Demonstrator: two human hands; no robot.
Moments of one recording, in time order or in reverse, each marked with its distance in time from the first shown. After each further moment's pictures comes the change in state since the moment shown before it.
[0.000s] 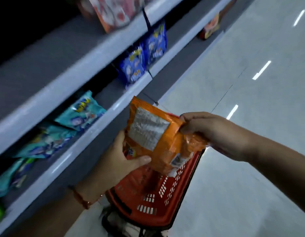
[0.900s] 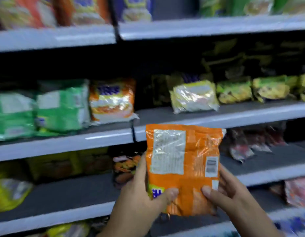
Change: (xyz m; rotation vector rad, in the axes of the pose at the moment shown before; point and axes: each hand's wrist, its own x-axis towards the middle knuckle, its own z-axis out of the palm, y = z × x) left_hand -0.624 0.220 -0.397 0.093 0.905 0.281; right_hand -0.310 -0.348 0.516 0.128 -0.321 -0.787
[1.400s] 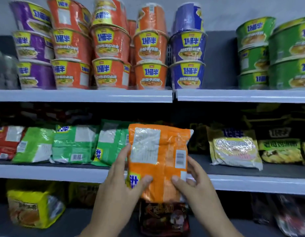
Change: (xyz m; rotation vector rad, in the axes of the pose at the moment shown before) left_hand 0.014 0.035 -0.130 0.315 0.589 0.075; right_hand 0.096 -0.068 0.143 -0.077 -0.101 -0.197
